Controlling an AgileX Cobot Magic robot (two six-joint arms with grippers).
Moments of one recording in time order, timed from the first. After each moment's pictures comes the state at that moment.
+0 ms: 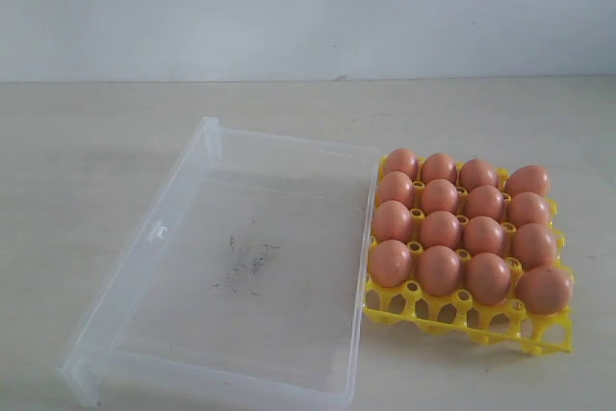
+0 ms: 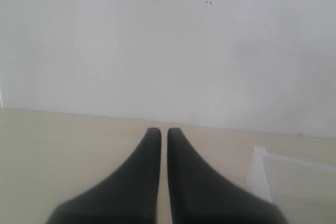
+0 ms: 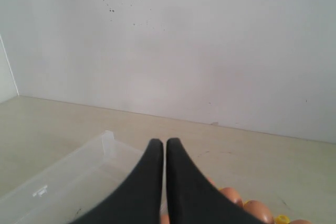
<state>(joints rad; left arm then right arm) 0.16 0.00 -0.02 -1.17 0.10 1.07 0.79 0.43 -0.29 1.37 -0.31 -1.28</state>
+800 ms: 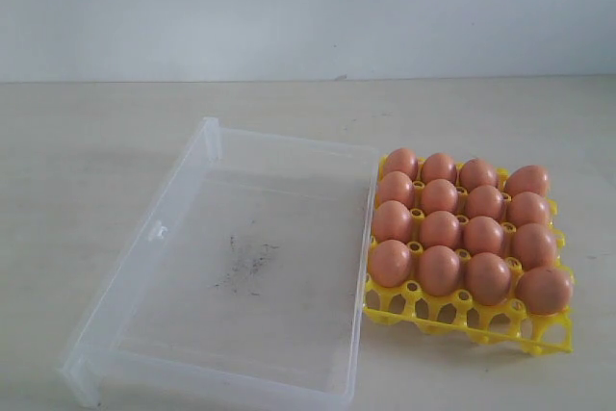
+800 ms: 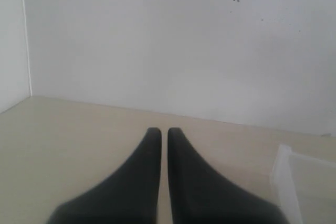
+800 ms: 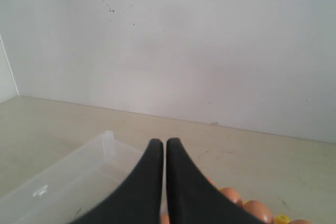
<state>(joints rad) 0.16 0.00 -0.04 -0.09 0.12 -0.02 0.79 0.43 -0.29 1.37 -0.31 -1.28</state>
